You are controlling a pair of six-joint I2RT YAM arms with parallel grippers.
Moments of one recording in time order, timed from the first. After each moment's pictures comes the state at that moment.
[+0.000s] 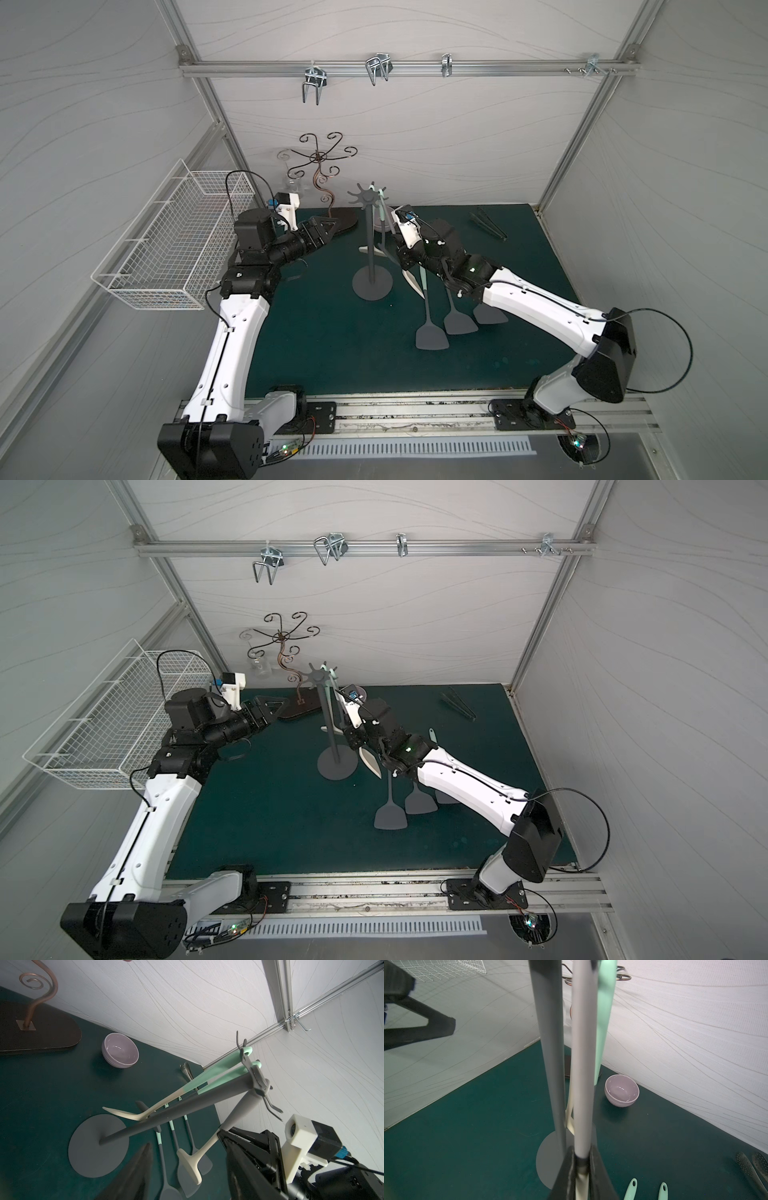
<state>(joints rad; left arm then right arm) 0.04 1.11 1.20 -0.42 0.68 -0.66 0.94 1.52 1.38 -0.17 0.21 -0.01</state>
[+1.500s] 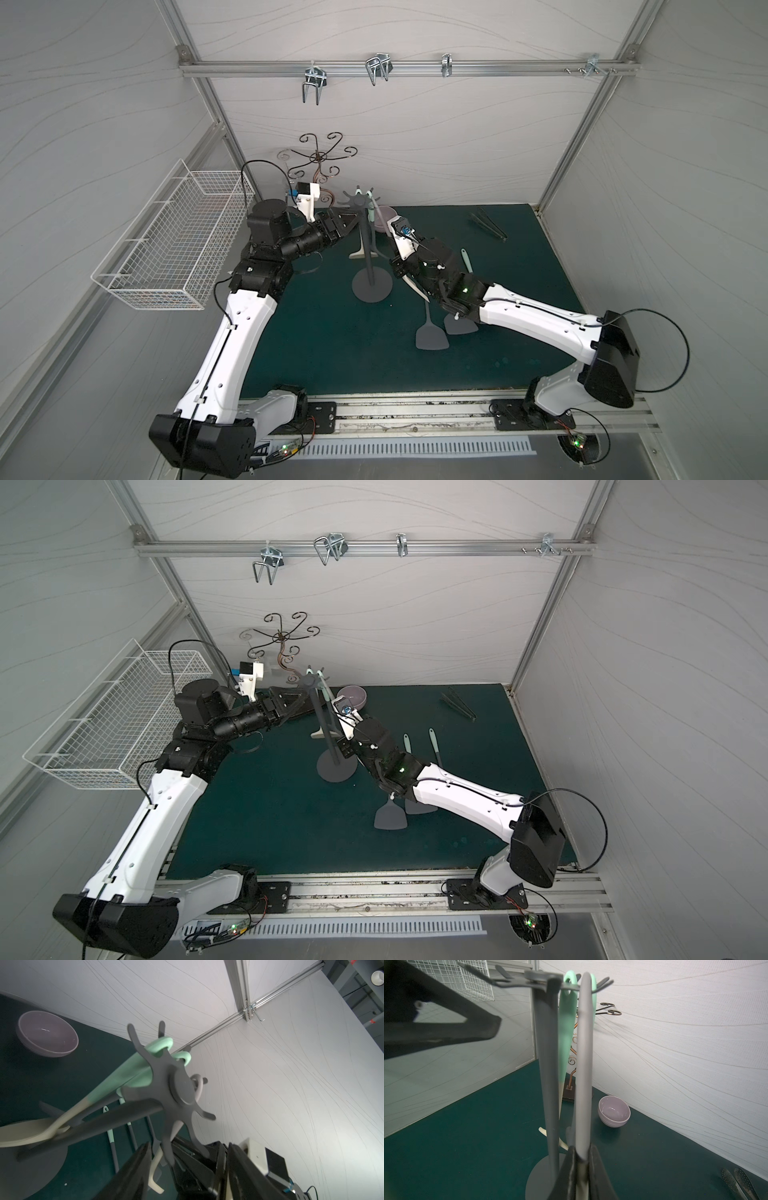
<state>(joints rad) -0.13 1.19 1.30 -0.34 0.72 -0.86 1.06 1.51 1.24 0.12 0.41 -0.10</state>
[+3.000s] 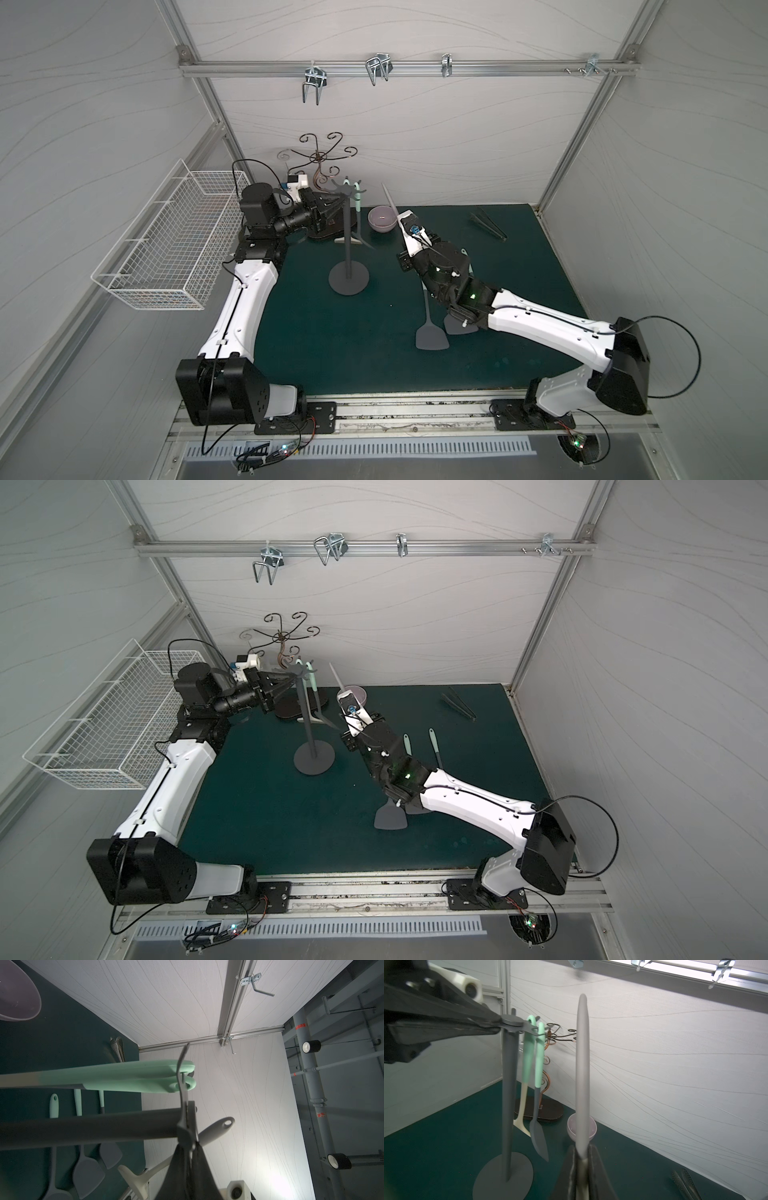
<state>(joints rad) 0.04 1.37 1.32 -0.03 1.00 -1.32 1.01 1.42 1.23 0.16 0.55 -0.20</state>
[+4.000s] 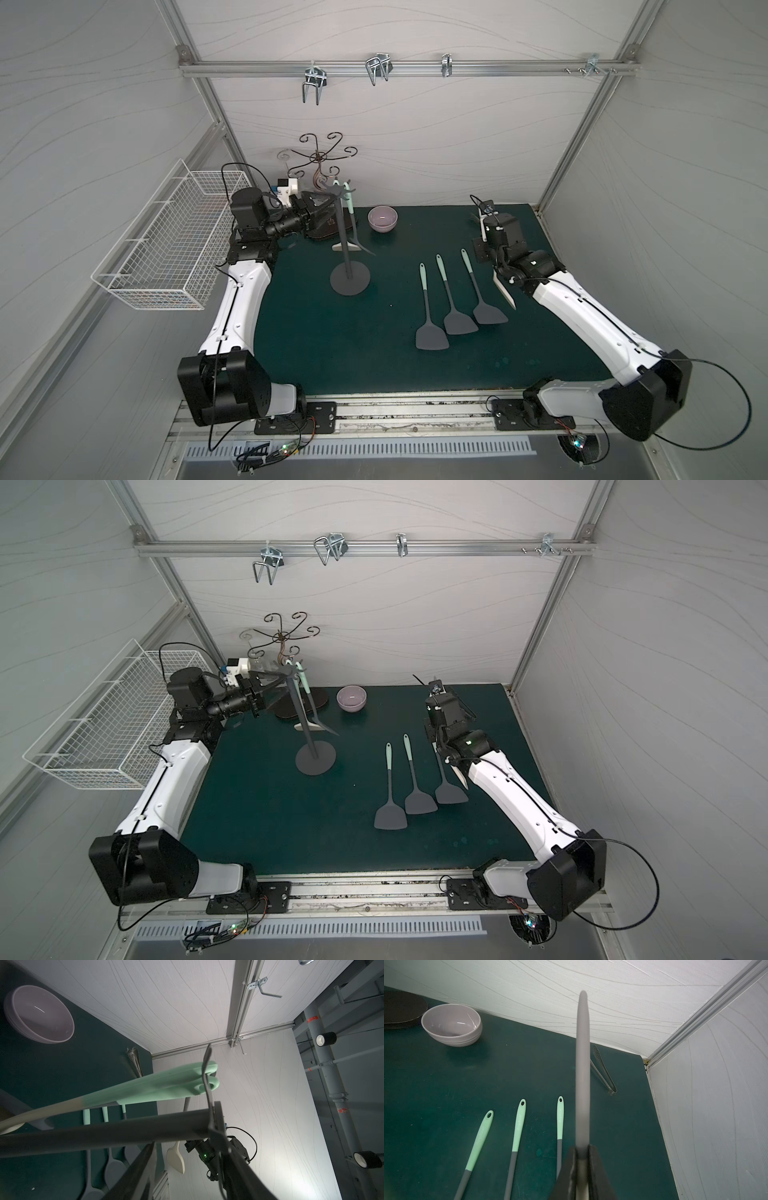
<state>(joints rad) 0.16 1.37 1.27 -0.05 1.05 -1.17 0.55 1.31 1.26 -0.55 0.51 -0.01</state>
